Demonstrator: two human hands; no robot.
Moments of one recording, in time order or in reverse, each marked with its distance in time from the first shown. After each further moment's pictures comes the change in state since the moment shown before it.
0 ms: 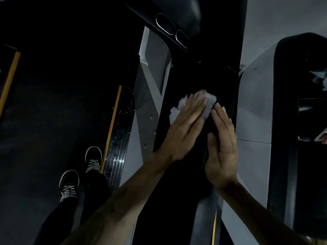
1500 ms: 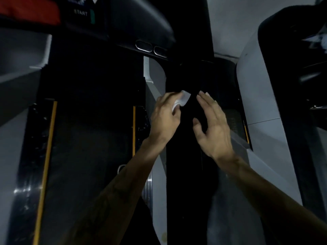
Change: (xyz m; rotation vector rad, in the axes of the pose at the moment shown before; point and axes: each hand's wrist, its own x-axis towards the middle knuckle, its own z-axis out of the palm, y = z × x) left_hand 0.001 0.042 -0.041 0.636 0.165 -0.034; right_hand -0.001 -0.006 -0.002 -0.135 0.085 -0.030
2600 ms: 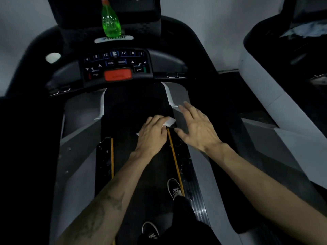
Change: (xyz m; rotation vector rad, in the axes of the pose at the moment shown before) left_hand -0.127 0.014 -0.235 0.525 -0.207 0.244; right_hand -0.070 -0.213 -0.010 -0.165 -0.170 0.081
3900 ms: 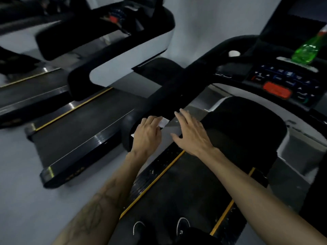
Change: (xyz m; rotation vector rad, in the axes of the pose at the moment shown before) left_hand -0.366 -0.054 -0.171 0.342 0.542 -0.820; right_hand -0.104 -0.330 0.048 0.113 -0.236 -0.905
